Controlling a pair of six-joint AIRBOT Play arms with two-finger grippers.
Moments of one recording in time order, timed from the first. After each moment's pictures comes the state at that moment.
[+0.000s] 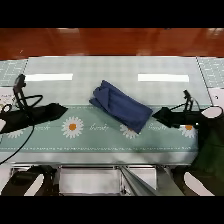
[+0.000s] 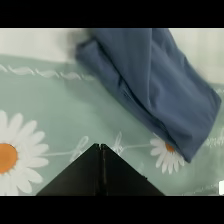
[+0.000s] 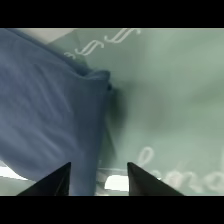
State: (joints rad) left arm -0.07 -0.62 0.58 0.95 -0.95 -1.58; right arm -0.12 -1.04 0.49 -0.72 0.92 1.39
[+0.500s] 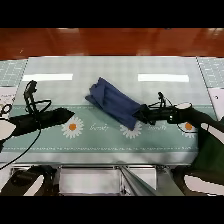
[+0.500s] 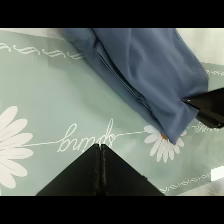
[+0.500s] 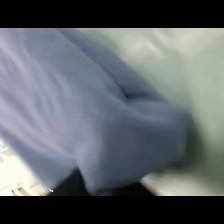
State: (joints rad) left arm -0.16 -0.62 0.53 0.94 -0.89 -1.61; right arm 0.12 -1.41 0.63 -0.29 0.87 1.16
